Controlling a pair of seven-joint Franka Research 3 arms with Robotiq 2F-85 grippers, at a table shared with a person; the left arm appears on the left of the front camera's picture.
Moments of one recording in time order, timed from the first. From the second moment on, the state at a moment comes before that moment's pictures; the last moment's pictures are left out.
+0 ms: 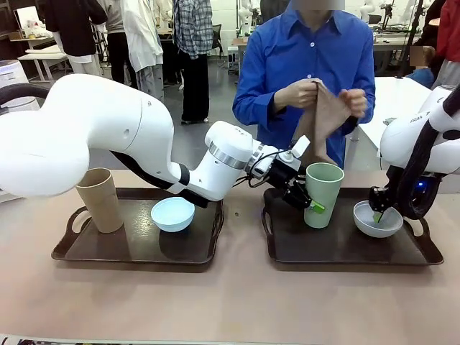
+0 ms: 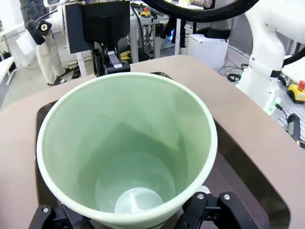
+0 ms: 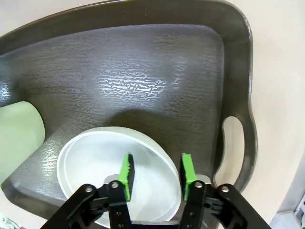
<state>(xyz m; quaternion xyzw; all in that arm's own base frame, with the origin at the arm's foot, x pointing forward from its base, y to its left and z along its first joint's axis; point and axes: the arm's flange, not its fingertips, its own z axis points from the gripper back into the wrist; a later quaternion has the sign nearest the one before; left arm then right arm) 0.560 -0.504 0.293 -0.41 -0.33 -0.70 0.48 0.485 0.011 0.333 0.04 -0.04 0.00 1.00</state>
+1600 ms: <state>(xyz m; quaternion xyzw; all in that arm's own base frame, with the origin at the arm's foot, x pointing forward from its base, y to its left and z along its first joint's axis) 0.483 -0.418 0.495 -0.38 -0.41 -0.64 0.53 0.415 0.012 0.513 0.04 -0.16 0.01 0.99</state>
